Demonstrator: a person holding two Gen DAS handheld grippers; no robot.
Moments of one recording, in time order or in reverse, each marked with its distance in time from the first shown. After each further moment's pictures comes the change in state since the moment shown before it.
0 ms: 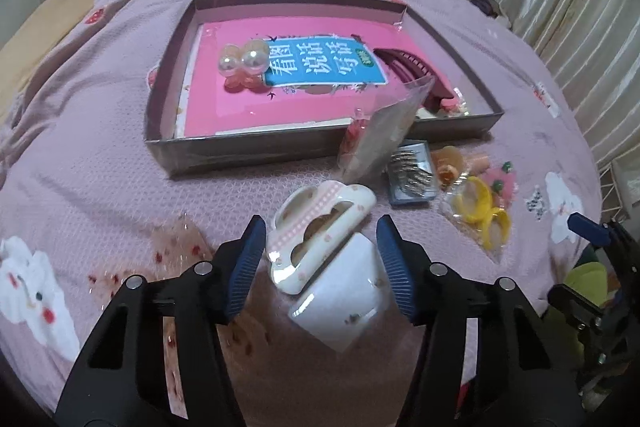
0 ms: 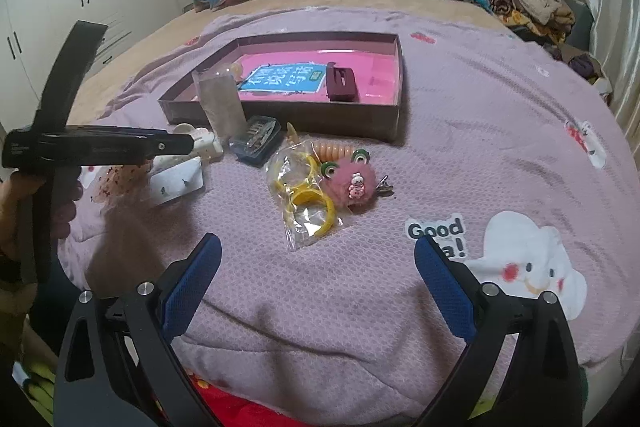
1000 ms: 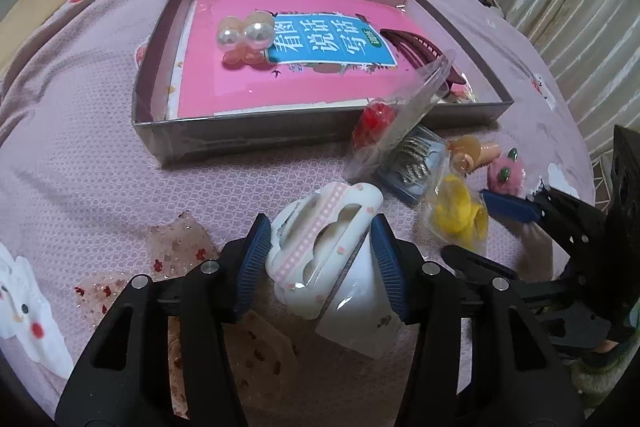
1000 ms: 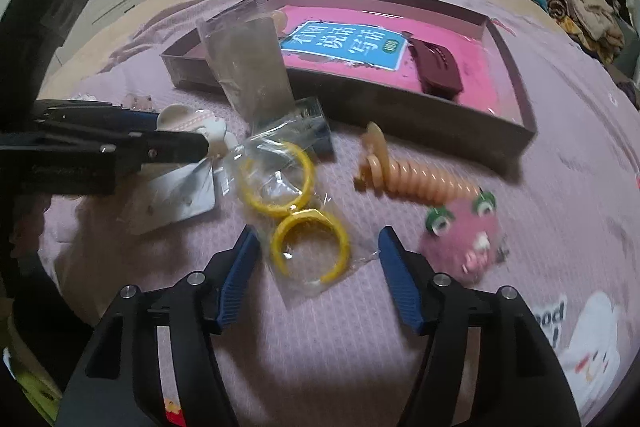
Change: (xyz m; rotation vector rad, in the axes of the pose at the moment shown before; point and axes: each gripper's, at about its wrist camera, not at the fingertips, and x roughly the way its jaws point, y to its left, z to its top) left arm 0.013 0.020 -0.002 -0.006 0.059 -0.071; right arm 0.094 0.046 0.035 -0.157 0.132 0.049
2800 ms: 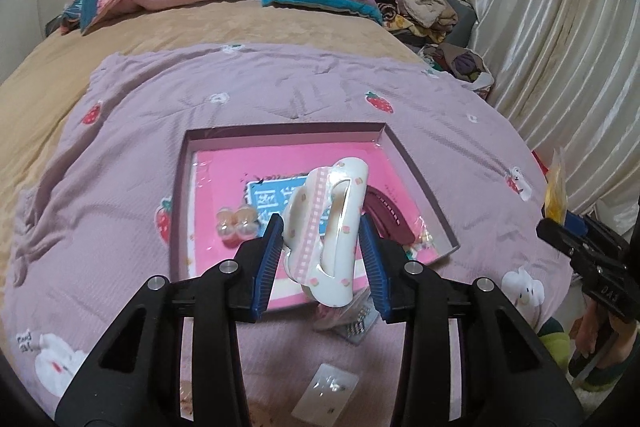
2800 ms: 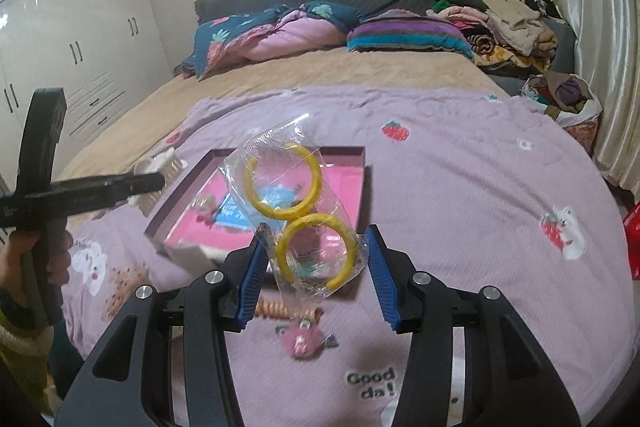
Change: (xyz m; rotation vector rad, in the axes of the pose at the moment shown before) left arm -0.077 -0.034 0.093 0.014 -0.264 0.014; right arm -0.146 -0.101 0.047 0.210 -0.332 -0.077
